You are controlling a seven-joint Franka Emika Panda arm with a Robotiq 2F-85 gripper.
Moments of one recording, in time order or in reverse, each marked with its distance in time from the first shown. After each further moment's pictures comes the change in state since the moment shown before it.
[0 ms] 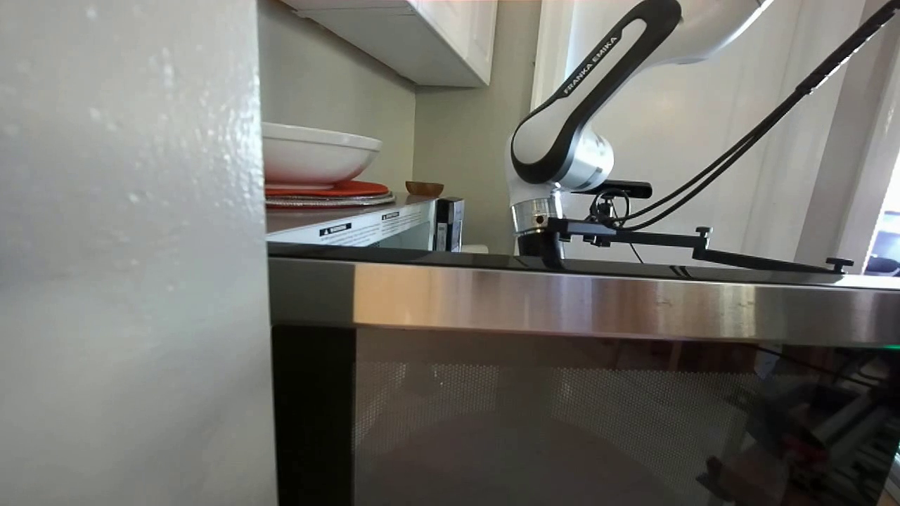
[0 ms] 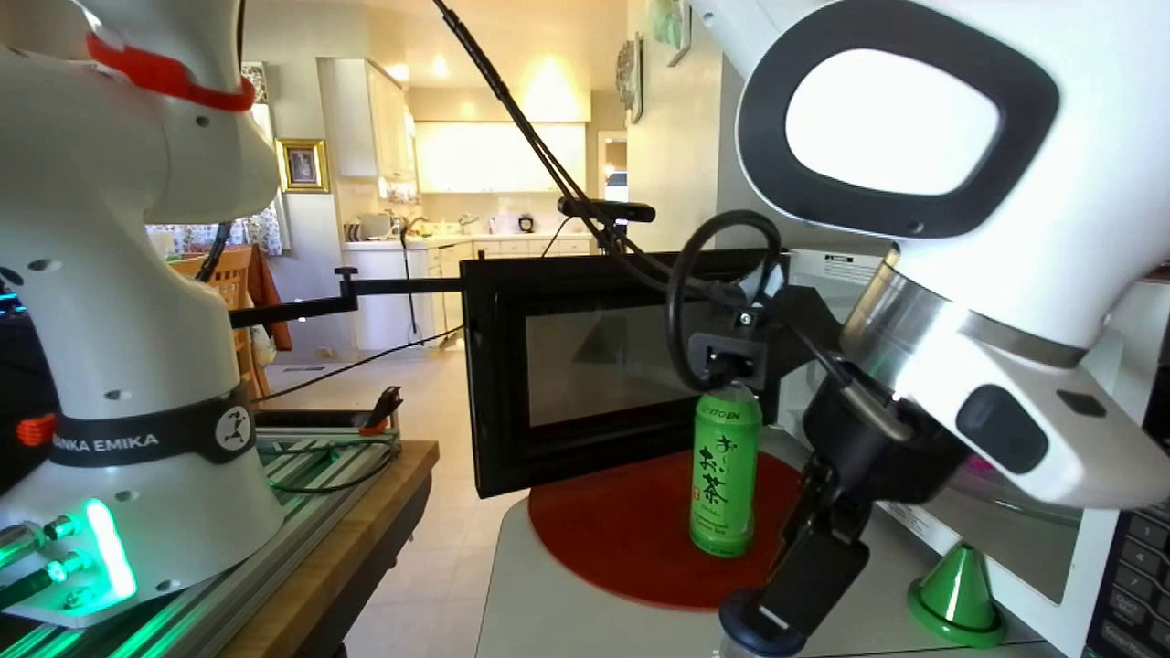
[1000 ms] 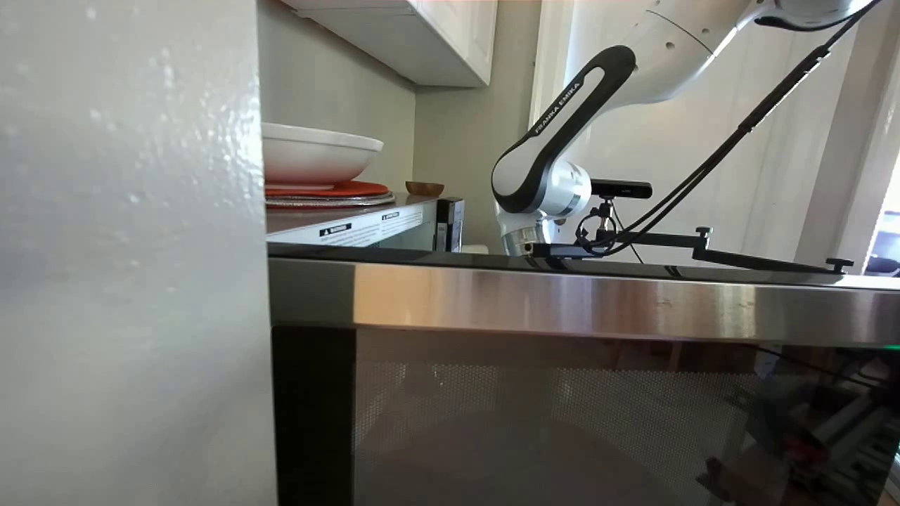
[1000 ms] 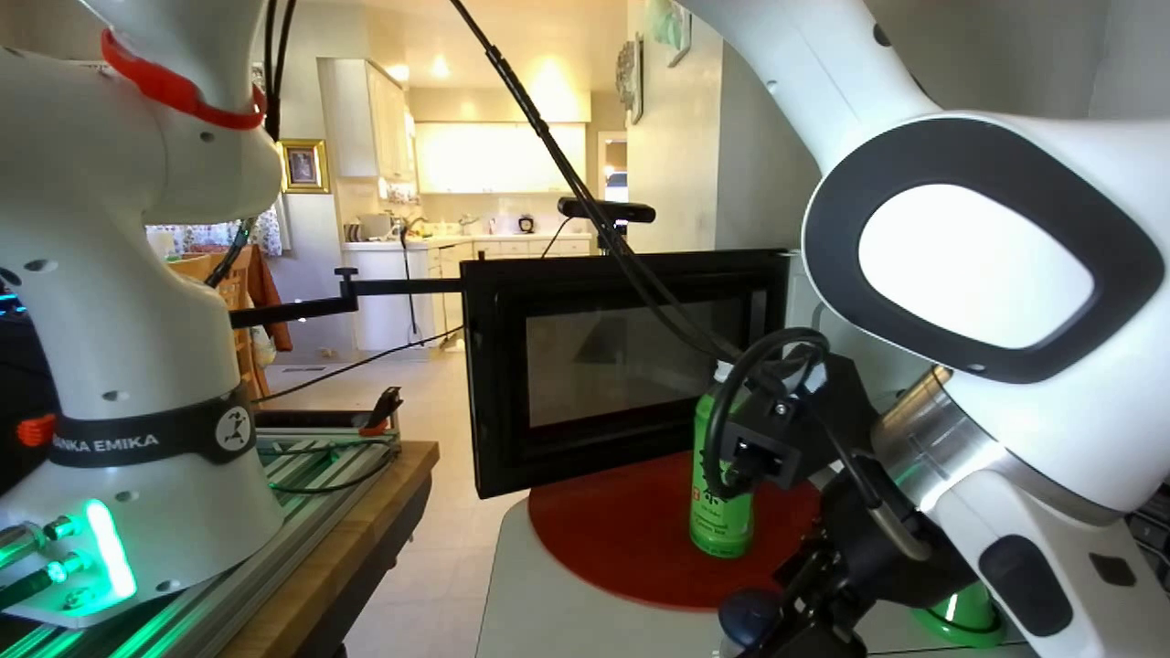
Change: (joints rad) arm -0.031 0.169 0.001 0.142 0.059 -0.114 0.001
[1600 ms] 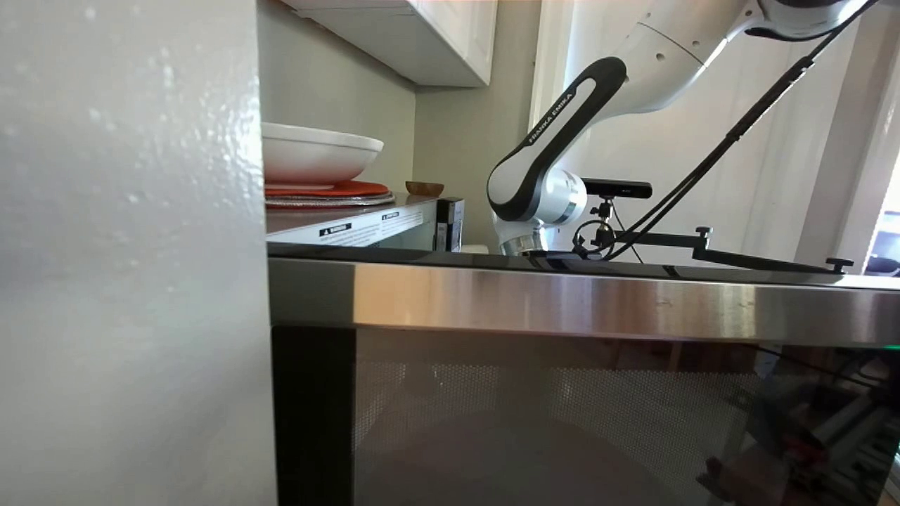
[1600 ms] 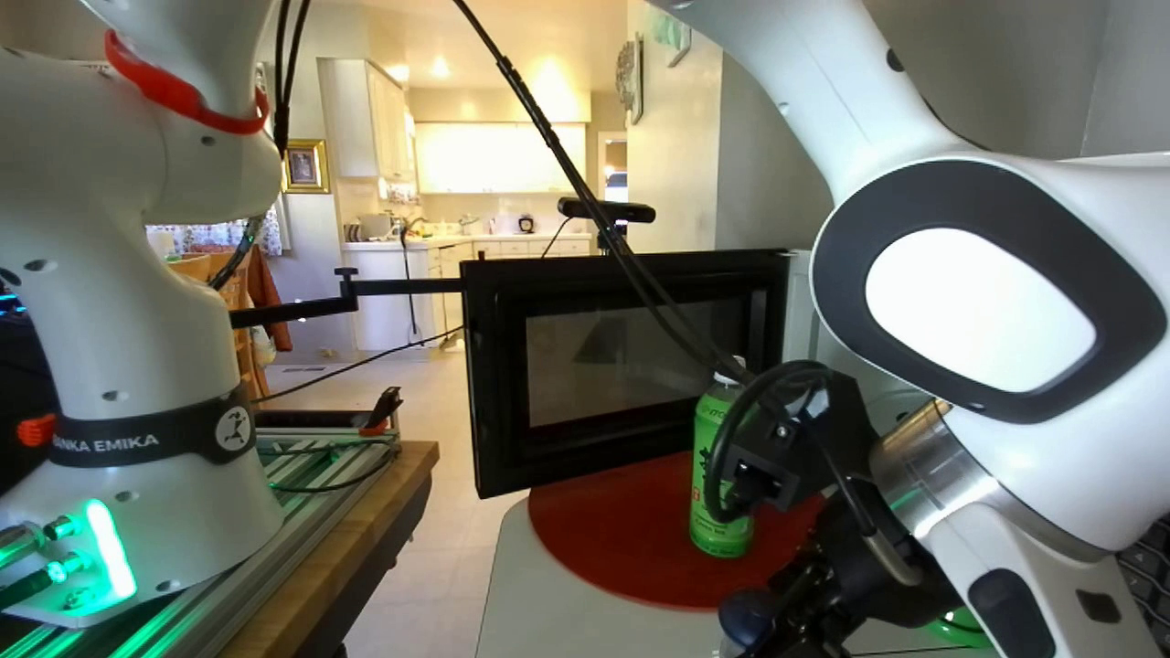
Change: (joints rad) arm -0.002 0.043 0.002 0.029 0.024 -0.026 0.001
